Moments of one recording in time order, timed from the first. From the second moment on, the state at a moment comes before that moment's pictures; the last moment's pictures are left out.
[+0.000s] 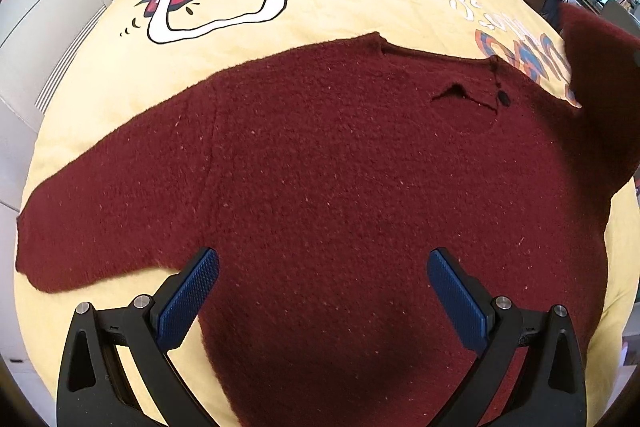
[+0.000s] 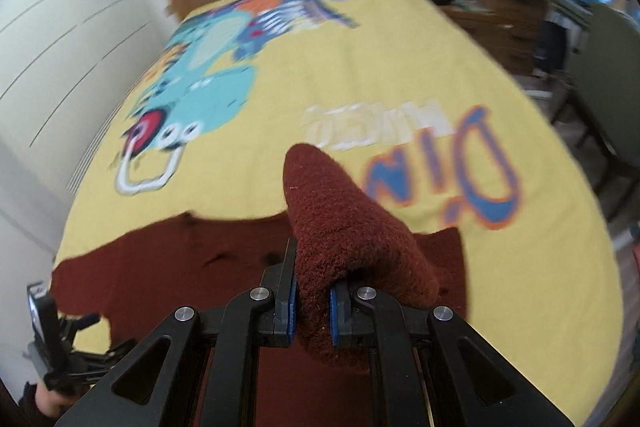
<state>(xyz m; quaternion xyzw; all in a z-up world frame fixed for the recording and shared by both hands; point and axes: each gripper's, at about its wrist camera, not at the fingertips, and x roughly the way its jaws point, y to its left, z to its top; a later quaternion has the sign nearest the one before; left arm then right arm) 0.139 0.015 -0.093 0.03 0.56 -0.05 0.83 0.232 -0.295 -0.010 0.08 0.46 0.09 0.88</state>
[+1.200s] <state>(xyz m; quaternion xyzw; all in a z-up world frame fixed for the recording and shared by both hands) 0.128 0.033 -0.090 0.05 0.57 -0.02 0.82 0.148 -0.258 -0.132 0.06 0.60 0.15 0.78</state>
